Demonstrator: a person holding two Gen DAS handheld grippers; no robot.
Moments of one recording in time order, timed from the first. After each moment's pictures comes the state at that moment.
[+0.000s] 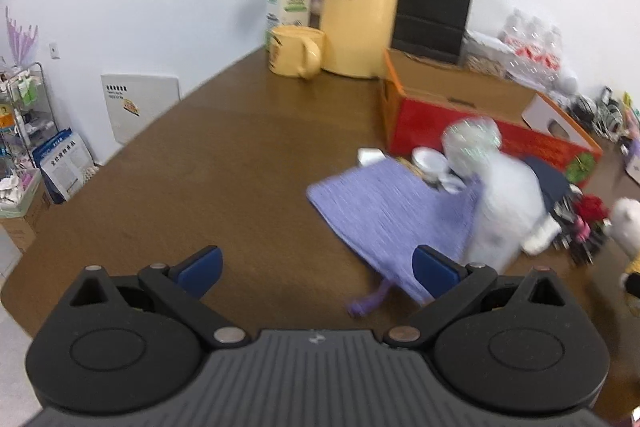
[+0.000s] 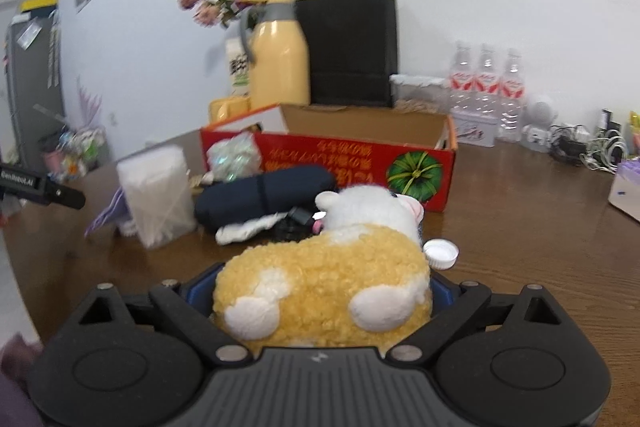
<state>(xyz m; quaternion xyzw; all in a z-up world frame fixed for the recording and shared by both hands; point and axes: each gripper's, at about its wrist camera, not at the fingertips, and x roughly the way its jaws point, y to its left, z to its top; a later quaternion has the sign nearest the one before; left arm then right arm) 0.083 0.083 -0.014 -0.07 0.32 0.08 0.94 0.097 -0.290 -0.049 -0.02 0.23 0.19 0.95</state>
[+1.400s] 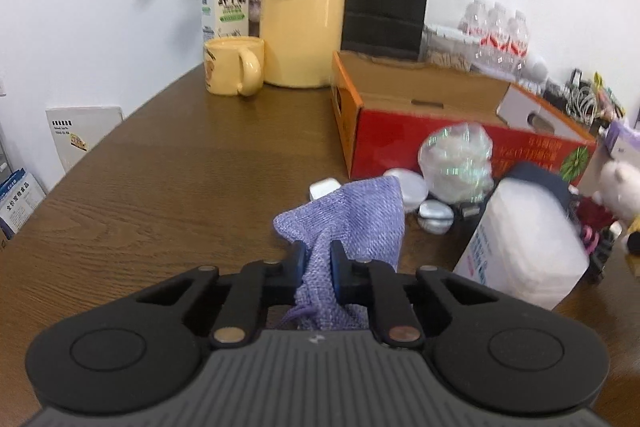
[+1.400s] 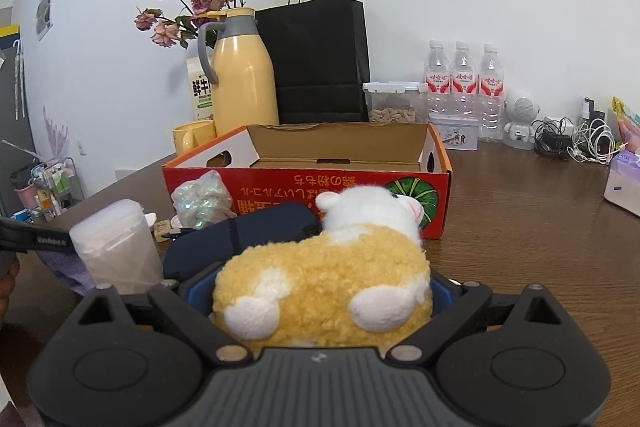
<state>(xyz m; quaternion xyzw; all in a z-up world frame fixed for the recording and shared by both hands) 0.149 0.072 -0.034 -0.03 0.30 0.01 0.95 0.138 -0.265 -0.045 0.01 0.23 0.15 0.96</state>
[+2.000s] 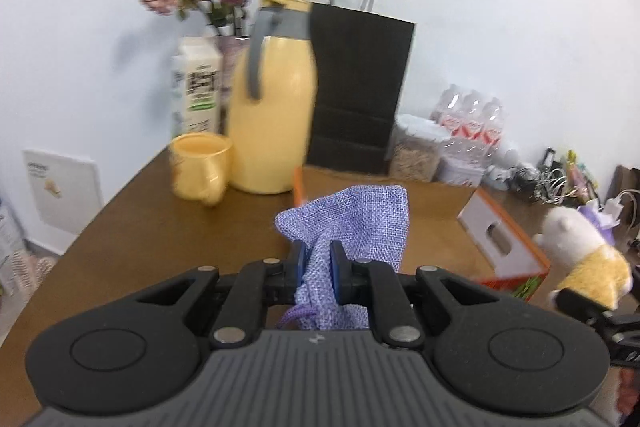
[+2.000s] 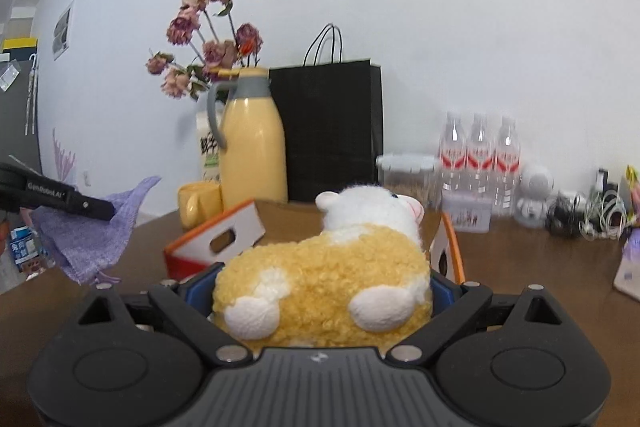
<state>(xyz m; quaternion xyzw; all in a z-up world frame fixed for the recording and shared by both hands) 0.207 0.054 0.066 -0.07 0.24 -0.03 0.97 0.182 -0.244 0.010 -0.01 0.15 0.15 0.98</state>
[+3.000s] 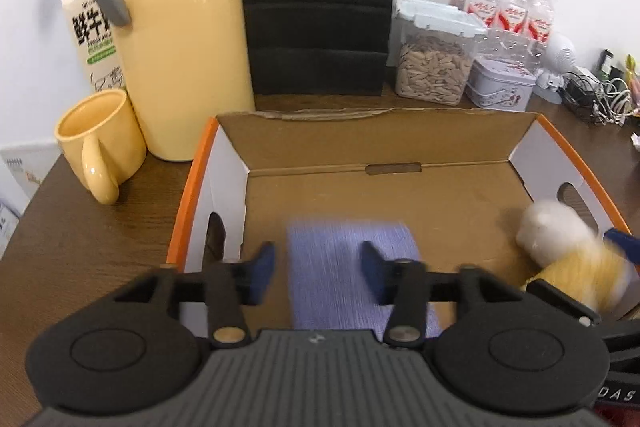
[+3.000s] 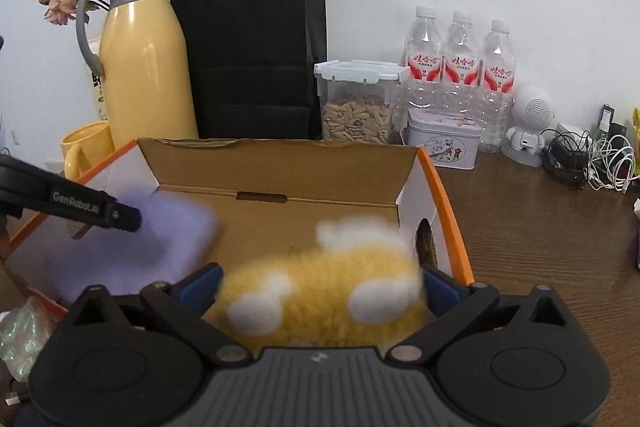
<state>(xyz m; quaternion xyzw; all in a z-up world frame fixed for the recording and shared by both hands) 0.385 -0.032 -0.003 0.02 0.39 -0.01 0.92 0.352 -0.241 -0.040 -0.01 0.29 0.07 0.95</state>
